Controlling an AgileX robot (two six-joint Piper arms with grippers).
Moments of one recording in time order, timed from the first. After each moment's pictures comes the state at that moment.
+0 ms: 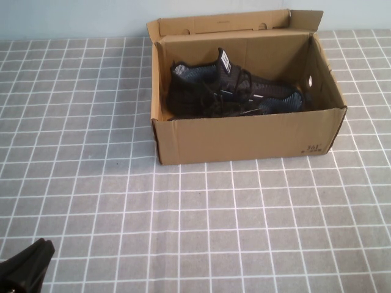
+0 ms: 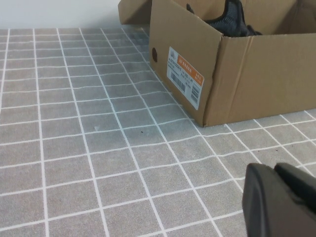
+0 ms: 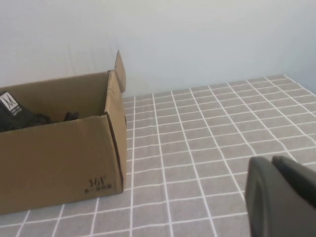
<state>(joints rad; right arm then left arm) -0.03 -0.01 0.03 0.34 0.09 -0.11 -0.47 0.33 0.03 -0.84 -0.13 0.79</state>
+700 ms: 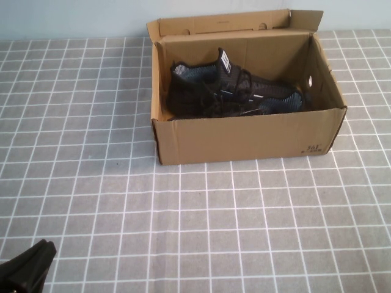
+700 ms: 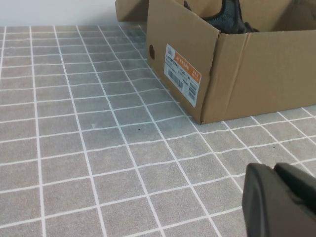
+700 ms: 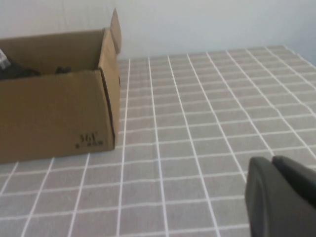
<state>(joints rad) -0.02 -0.01 0.03 0.16 0.18 0.01 -0.47 0.33 0.03 -0.84 -0.12 0.79</state>
